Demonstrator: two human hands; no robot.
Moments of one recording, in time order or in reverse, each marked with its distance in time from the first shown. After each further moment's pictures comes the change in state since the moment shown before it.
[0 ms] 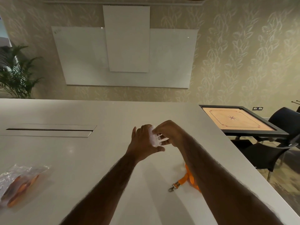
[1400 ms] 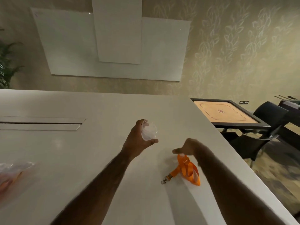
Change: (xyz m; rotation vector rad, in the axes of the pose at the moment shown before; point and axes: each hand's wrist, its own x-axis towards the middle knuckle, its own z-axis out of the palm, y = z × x) left_hand -0.006 -0.010 0.025 -0.506 0.059 -0.077; right_hand 0.005 0.104 -0.082 -0.958 0.184 0.275
